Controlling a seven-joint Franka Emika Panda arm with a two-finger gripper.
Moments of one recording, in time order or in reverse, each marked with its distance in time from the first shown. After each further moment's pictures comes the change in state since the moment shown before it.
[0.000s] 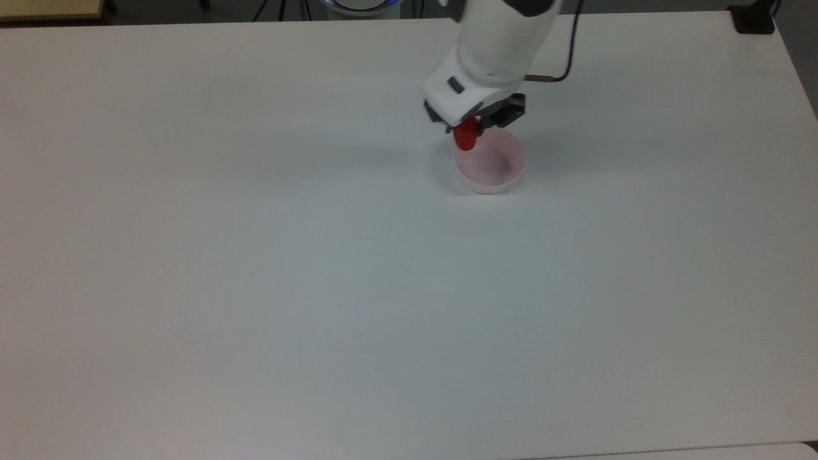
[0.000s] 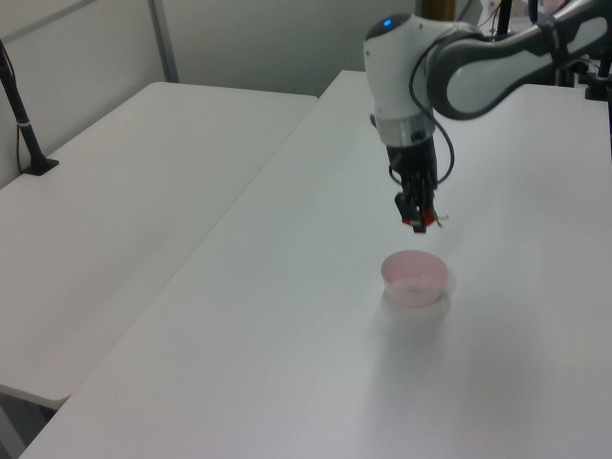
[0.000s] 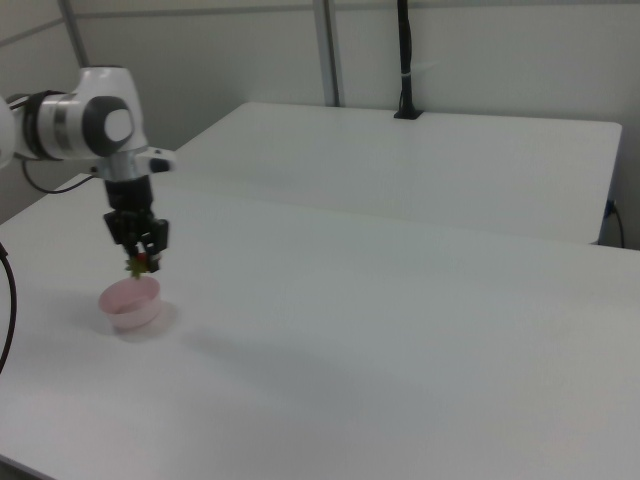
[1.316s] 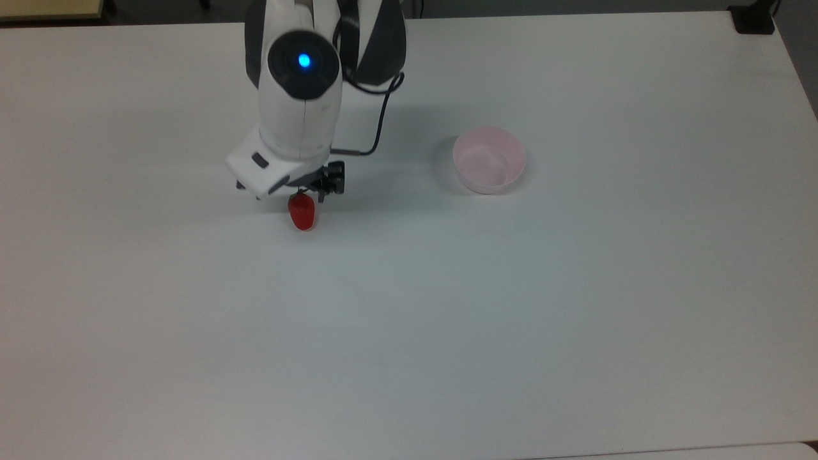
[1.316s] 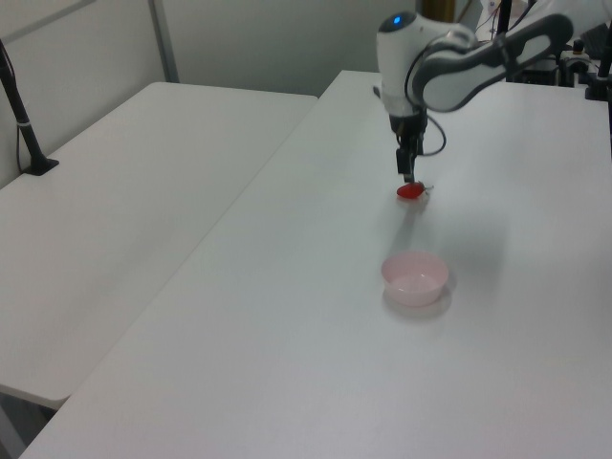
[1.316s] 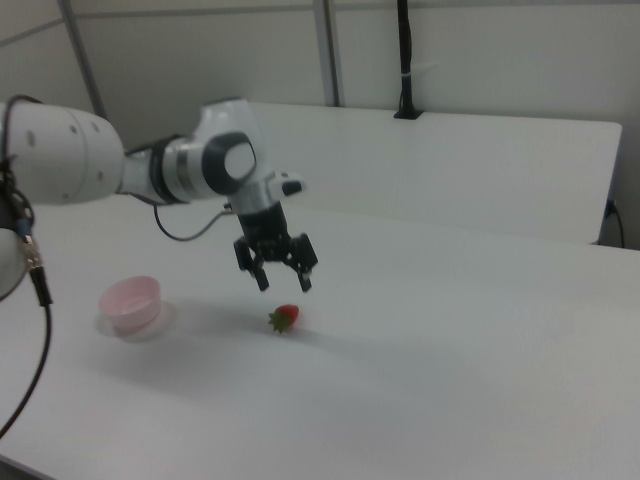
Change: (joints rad) arm -0.321 0.115 -0.013 0.009 -0.280 0.211 -0.297
